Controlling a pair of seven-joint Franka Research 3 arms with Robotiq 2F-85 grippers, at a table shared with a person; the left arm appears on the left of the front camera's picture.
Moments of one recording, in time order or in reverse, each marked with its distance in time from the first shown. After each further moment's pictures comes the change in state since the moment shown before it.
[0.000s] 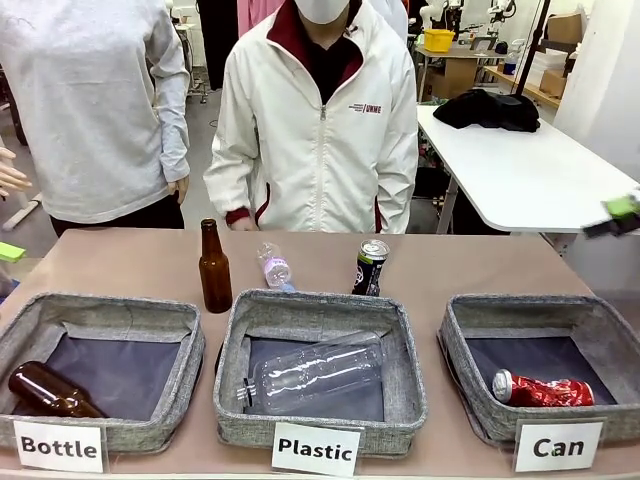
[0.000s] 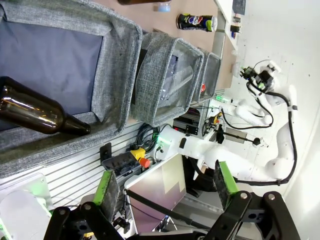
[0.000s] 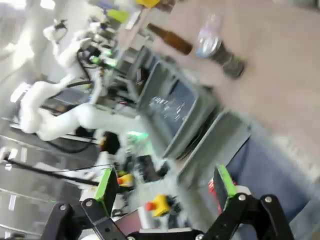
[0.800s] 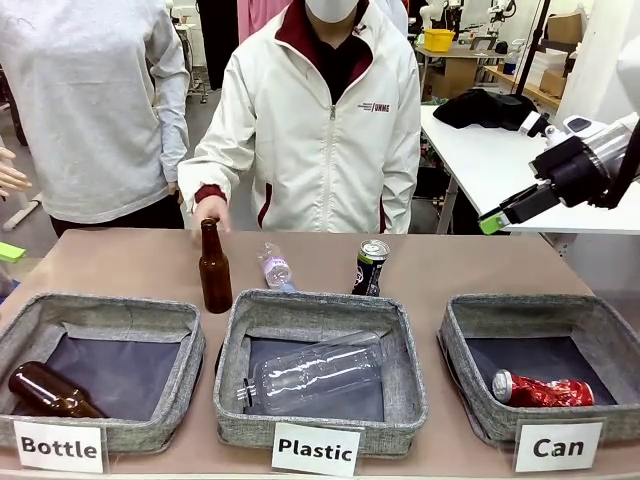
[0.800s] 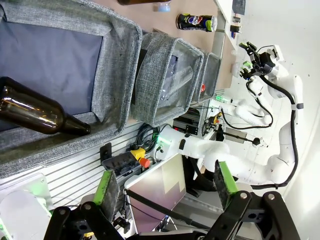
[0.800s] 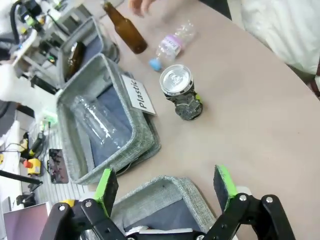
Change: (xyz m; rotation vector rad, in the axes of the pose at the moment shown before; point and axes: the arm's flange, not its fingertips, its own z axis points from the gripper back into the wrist) left arm 0.000 0.000 0.000 0.000 0.000 -0.001; right arm 0.071 -0.006 -0.117 -0.256 0.131 0.398
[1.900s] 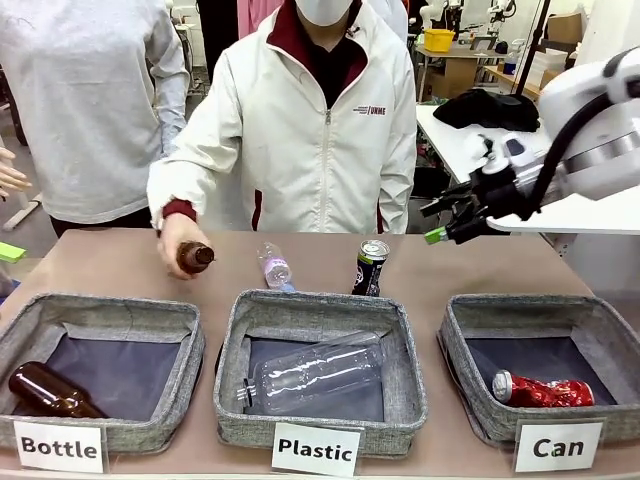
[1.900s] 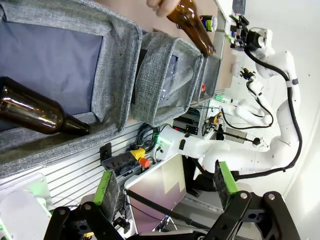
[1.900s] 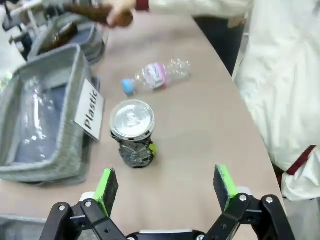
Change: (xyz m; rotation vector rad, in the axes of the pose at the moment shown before) left arm 0.000 0.000 0.000 0.000 0.000 0.000; right arm 0.025 -0.074 -0.110 -0.018 -0.108 0.522
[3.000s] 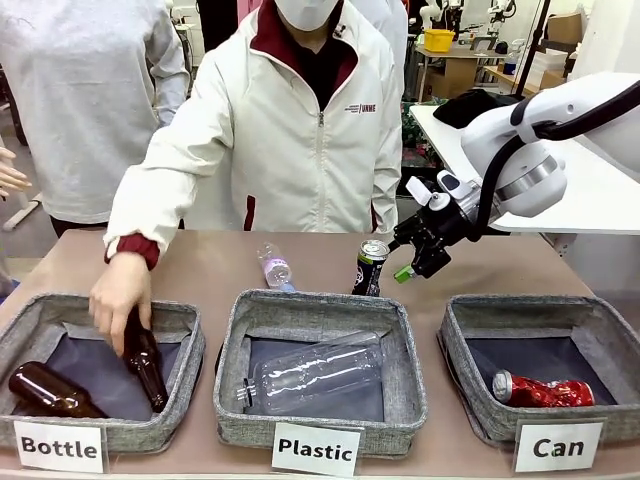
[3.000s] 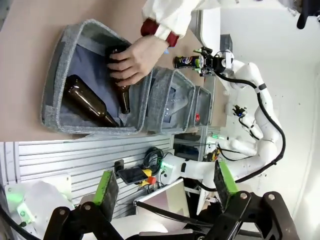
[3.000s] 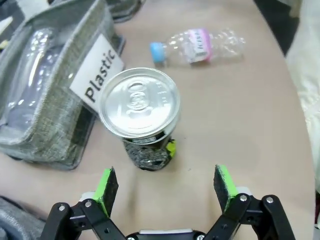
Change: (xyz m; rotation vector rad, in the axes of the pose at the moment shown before) left arm -0.079 0.031 0.155 -0.029 -0.270 -0.031; right arm -0.019 -0.019 -0.083 0.246 0.106 0.117
